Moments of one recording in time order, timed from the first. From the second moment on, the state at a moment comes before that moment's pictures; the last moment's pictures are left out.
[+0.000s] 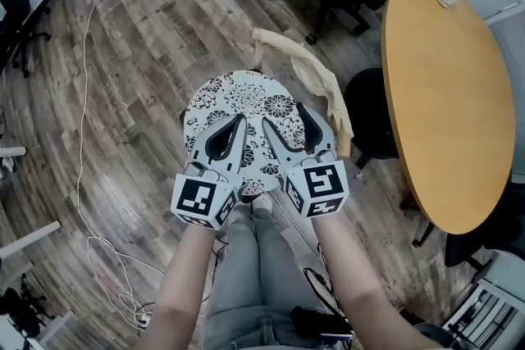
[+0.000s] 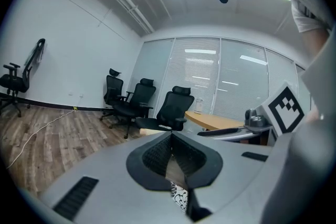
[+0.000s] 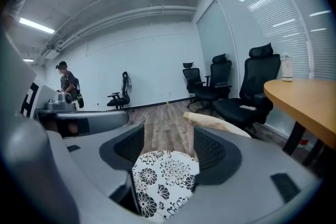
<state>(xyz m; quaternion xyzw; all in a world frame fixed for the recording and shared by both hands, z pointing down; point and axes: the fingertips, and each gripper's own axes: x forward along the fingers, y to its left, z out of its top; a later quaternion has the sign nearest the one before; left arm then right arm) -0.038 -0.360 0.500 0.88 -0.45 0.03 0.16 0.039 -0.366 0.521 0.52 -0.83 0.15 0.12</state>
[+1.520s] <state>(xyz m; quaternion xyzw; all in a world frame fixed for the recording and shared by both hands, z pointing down) -0.021 -0.362 0.633 0.90 -0.39 0.06 0.19 0.099 -0.409 0.838 0.47 -0.72 0.26 0.44</state>
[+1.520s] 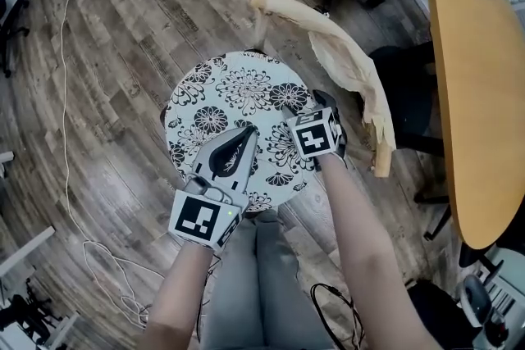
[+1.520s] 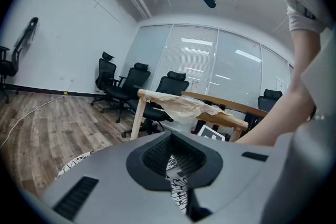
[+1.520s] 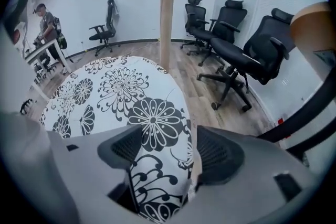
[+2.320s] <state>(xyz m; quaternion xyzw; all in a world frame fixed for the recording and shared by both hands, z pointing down) -0.033 -0.347 0.630 0.90 -0.39 0.08 0.18 0.074 -0.402 0.843 0.43 -0.73 0.26 0.47</state>
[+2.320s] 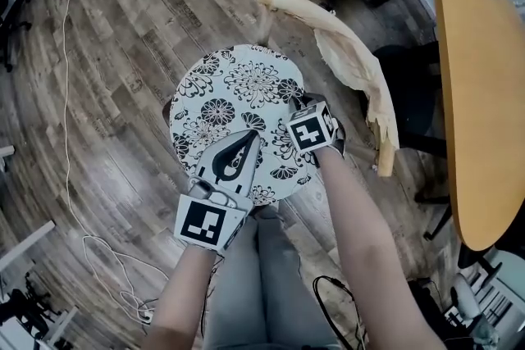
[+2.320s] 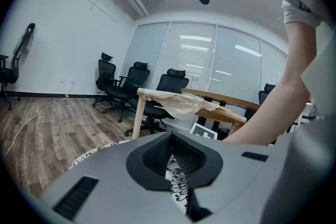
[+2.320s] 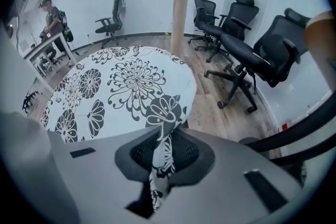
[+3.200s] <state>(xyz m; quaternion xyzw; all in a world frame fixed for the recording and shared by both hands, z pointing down) -0.036 -0.349 0.586 0.88 -0.44 0.07 0.17 0.066 -0.382 0.775 0.43 -0.76 0.25 0.41</state>
